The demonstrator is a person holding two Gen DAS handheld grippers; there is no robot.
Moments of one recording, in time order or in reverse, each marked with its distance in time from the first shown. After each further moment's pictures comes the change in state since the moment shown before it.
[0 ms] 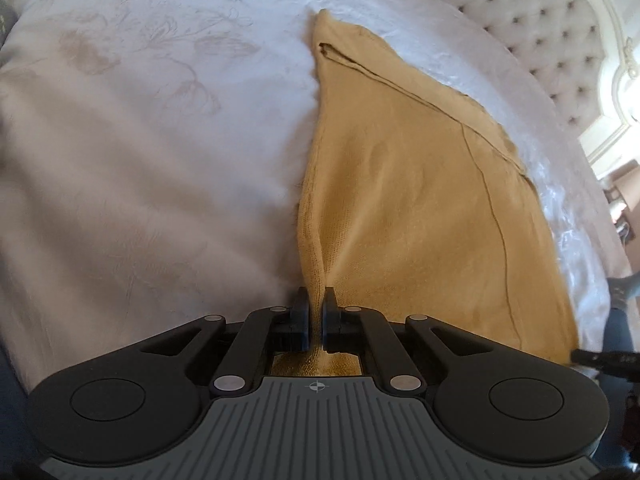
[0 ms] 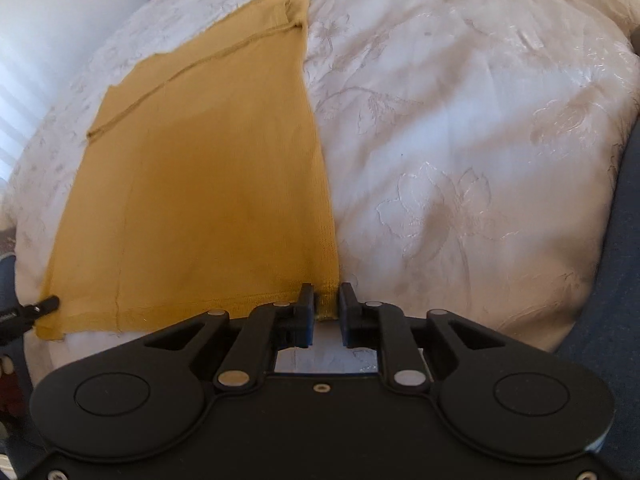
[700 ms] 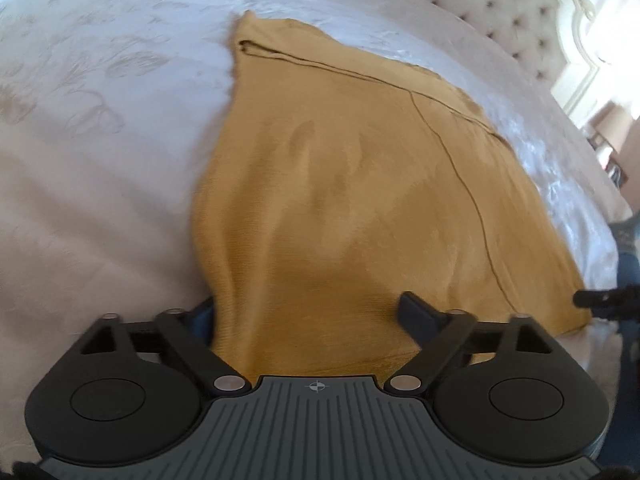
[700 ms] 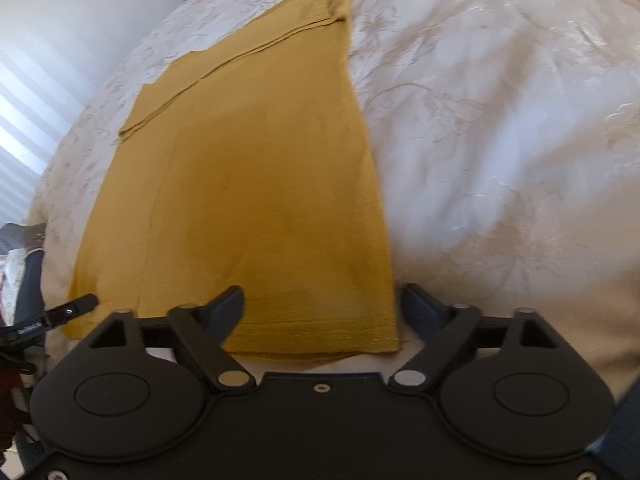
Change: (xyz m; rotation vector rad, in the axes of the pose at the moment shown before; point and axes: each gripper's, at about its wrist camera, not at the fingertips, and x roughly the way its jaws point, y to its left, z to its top) left arm 0.027 -0.044 -0.017 0.196 -0.036 -0.012; right arm 0.030 0.008 0.000 -0.041 -0.002 0.146
